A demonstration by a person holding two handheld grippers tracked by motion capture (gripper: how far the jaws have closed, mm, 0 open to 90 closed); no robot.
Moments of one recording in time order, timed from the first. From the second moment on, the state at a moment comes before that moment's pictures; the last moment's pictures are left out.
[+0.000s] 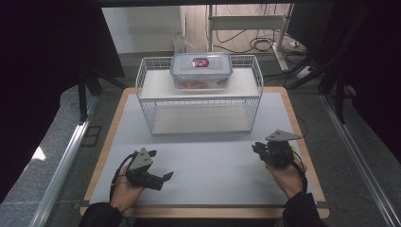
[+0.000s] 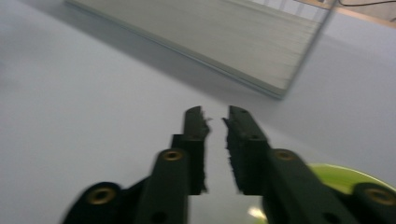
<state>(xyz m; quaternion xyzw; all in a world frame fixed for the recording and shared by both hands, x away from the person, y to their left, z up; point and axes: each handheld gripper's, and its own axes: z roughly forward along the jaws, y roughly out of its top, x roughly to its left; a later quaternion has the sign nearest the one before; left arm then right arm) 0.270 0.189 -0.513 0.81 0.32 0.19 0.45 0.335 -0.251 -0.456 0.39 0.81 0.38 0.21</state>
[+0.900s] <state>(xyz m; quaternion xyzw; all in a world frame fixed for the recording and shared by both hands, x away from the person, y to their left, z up) 0.270 0.187 -0.513 0.82 0.32 0.19 0.43 0.337 -0.369 -0.471 0.56 0.73 0.31 0.25</state>
